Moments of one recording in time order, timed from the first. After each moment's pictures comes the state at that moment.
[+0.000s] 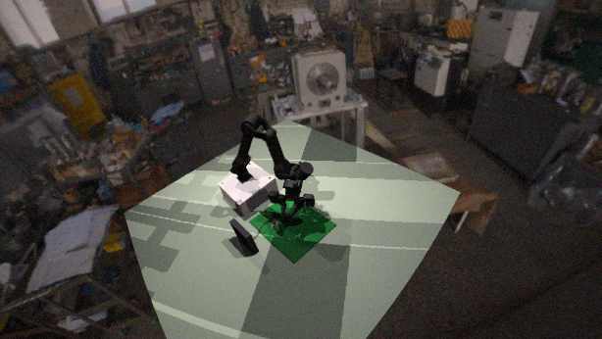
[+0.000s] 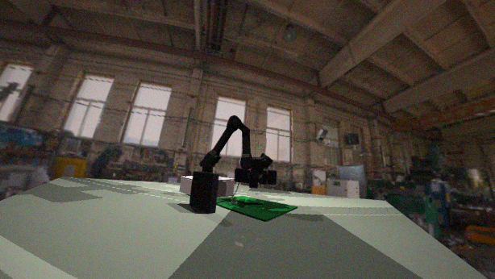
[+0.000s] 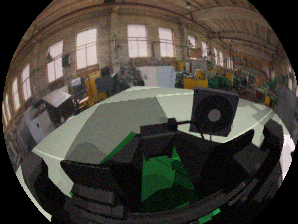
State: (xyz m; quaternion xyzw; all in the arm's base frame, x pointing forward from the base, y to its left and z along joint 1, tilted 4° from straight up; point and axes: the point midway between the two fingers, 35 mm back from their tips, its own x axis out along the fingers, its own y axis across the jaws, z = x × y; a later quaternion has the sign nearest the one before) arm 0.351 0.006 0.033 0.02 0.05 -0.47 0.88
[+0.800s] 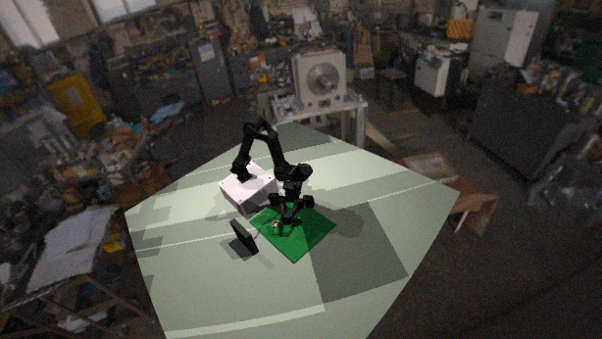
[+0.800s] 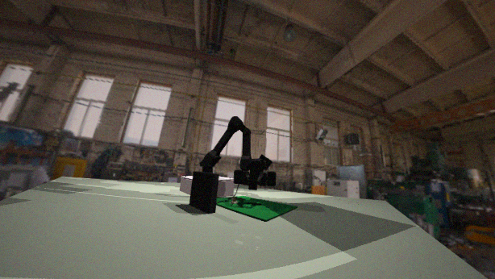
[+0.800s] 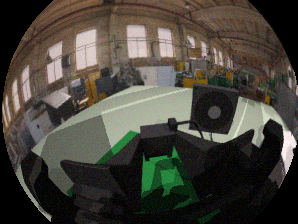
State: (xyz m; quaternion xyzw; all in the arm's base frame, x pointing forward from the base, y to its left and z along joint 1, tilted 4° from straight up) arm 0.349 0.004 0.025 0.03 0.05 -0.47 0.88
